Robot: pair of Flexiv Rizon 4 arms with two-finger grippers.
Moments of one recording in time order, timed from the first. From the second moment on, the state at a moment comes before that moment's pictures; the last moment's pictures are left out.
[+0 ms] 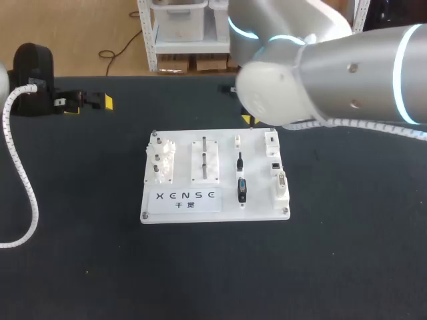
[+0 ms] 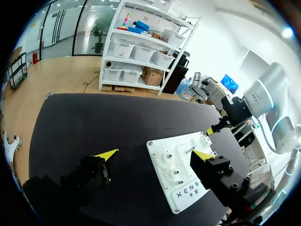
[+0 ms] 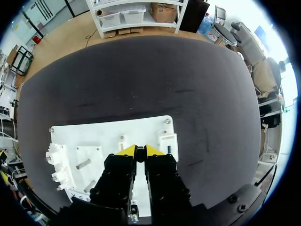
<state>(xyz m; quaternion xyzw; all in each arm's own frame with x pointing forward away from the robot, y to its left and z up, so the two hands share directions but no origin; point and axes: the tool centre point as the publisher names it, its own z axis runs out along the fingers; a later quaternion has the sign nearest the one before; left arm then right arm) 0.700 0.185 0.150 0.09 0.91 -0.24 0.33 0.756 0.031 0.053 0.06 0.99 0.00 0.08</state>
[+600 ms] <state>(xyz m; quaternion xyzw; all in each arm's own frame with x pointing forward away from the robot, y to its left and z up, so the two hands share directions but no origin) 0.700 0.185 0.150 0.09 0.91 -0.24 0.33 0.750 -0.008 0.041 0.07 0.99 -0.01 0.10</state>
